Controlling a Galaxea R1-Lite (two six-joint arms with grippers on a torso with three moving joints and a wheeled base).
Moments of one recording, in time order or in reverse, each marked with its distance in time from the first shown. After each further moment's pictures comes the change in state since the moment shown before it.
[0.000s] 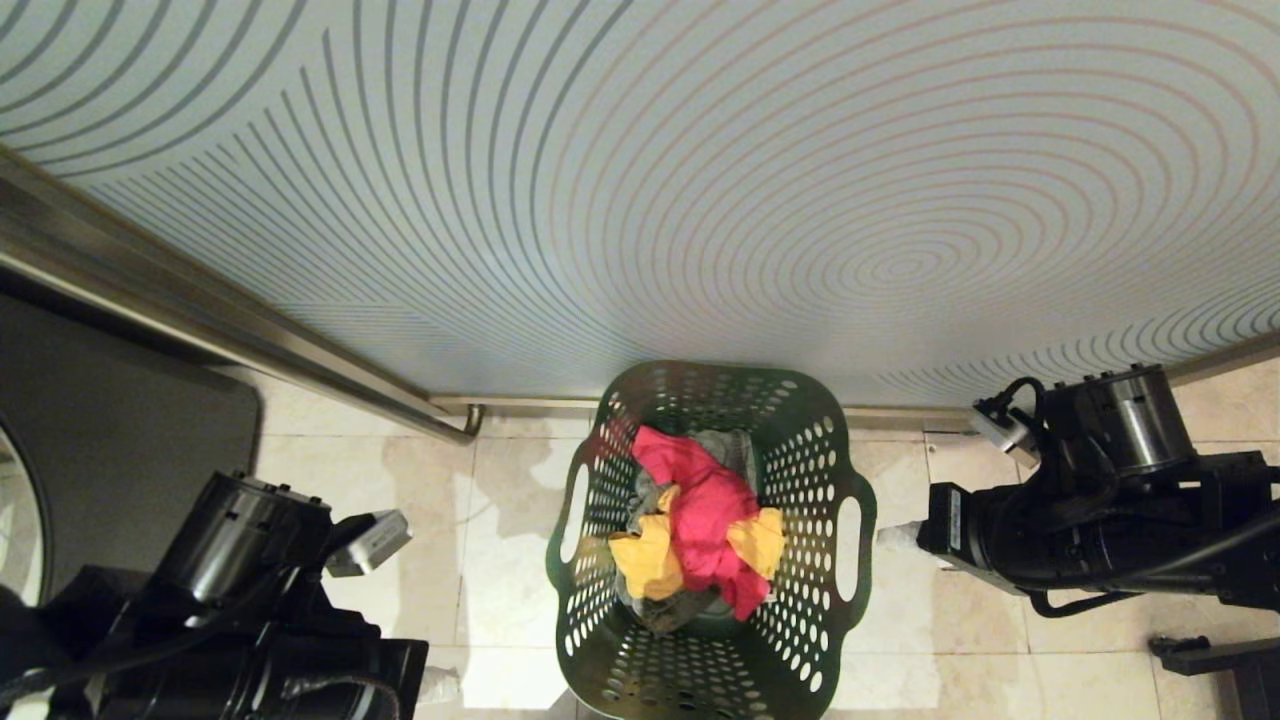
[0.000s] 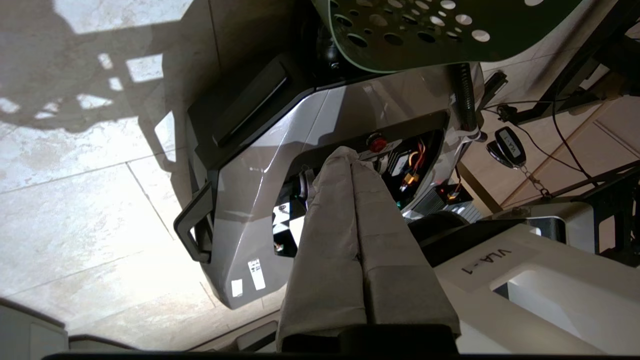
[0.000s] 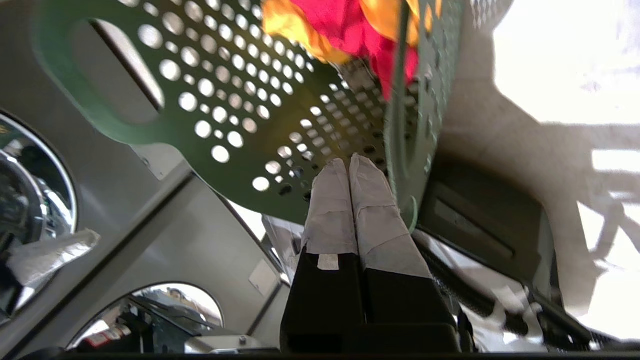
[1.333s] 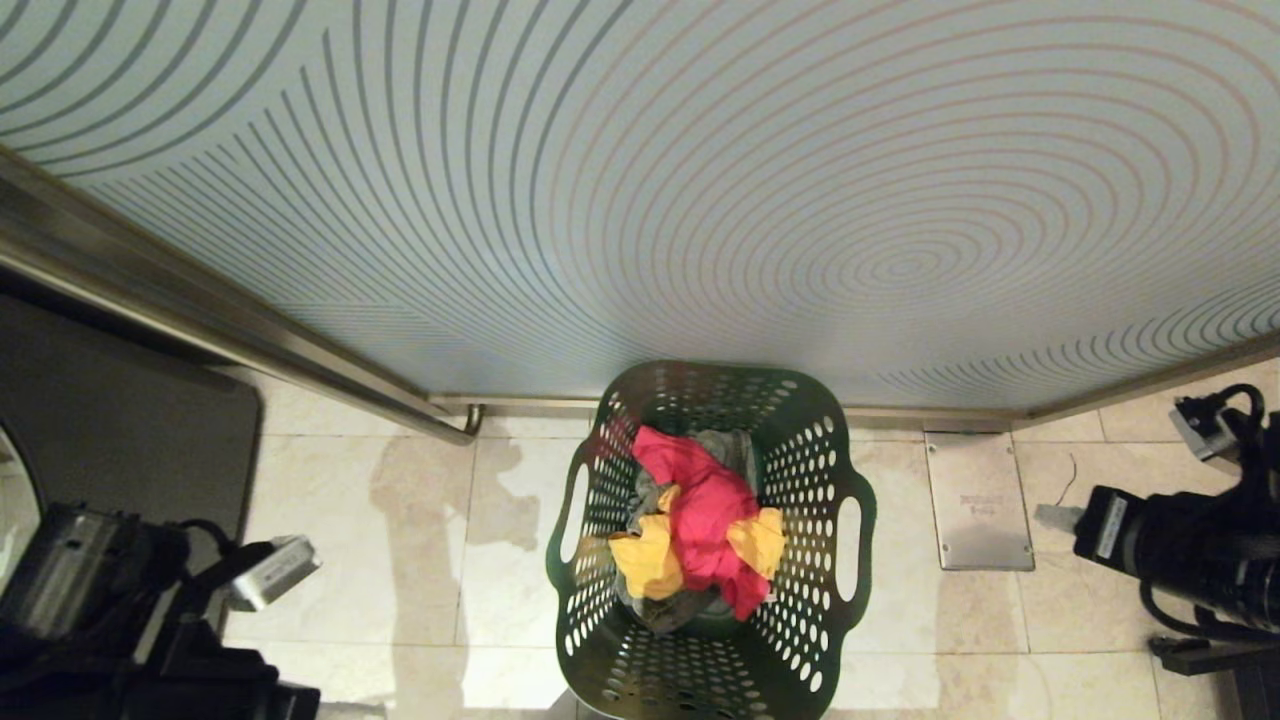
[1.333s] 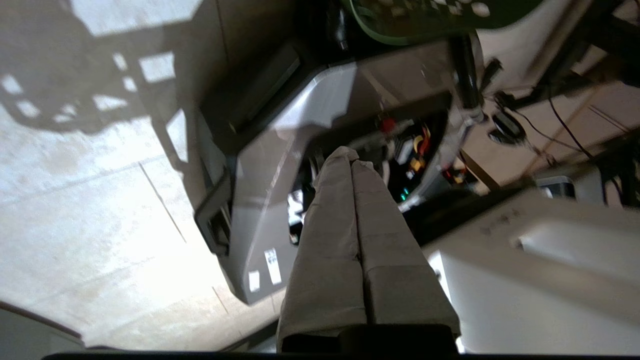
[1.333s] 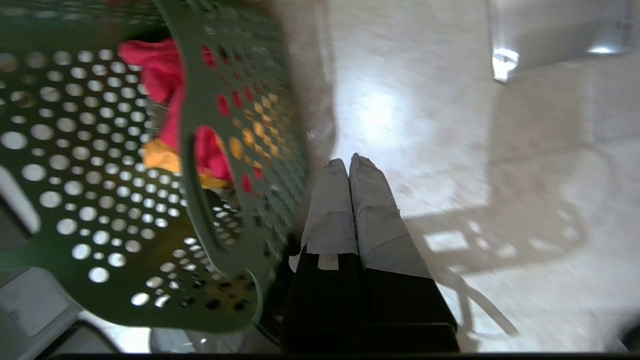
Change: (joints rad) left arm 0.207 -0.149 0.070 0.104 -0.152 0.202; right arm -0.276 -0.188 0.254 -0.290 -0.169 -0.180
